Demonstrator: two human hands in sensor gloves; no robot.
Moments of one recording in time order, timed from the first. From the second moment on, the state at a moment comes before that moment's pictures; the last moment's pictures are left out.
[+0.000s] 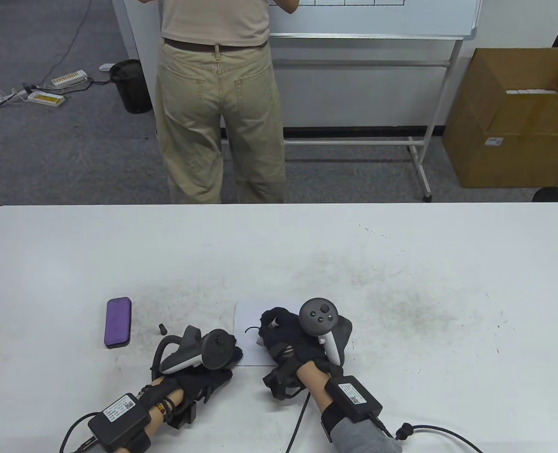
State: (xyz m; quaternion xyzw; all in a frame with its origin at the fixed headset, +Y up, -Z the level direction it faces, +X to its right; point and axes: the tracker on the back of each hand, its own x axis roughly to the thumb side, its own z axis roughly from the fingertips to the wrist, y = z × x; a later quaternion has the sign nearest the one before) left_hand -0.184 -0.766 -0.362 -0.15 -0.20 0.02 0.97; right_hand 0.034 -0.758 -0.392 -0.01 0.03 0.89 0.46
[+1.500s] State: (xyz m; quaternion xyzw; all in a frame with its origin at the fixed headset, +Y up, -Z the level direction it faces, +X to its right) left_hand -0.178 -0.765 -0.360 -0.14 -0.20 -0.01 0.97; right_hand 0.067 -0.751 -0.401 -0.02 0.02 0.90 0.43
